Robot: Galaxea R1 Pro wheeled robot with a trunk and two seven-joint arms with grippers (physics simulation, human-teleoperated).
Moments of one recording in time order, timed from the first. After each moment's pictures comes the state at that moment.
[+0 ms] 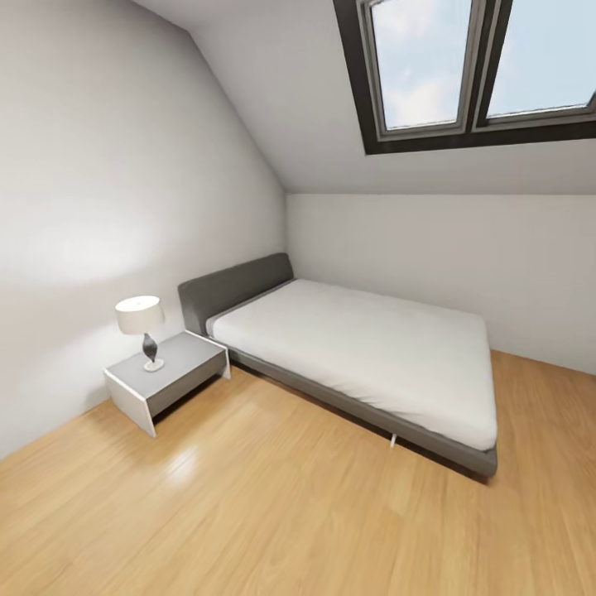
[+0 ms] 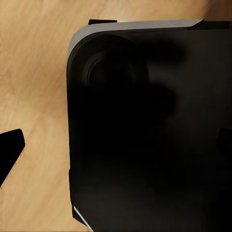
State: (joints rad) left arm 0.01 0.00 0.01 -0.04 0.01 -0.06 0.00; right arm 0.00 0.00 0.00 0.00 0.00 -0.10 -0.01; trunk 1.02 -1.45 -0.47
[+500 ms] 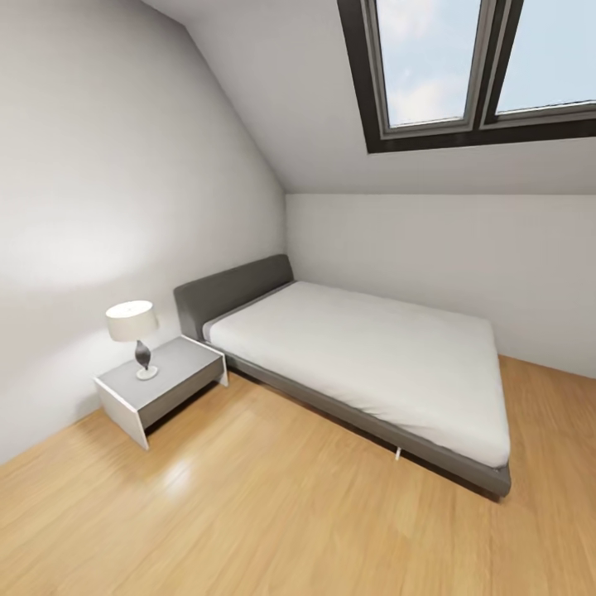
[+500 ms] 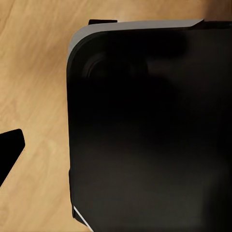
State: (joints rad) left arm 0.01 0.00 0.01 -0.04 0.01 -0.06 0.00; right arm 0.00 0.00 0.01 0.00 0.00 -0.09 -0.01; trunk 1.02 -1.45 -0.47
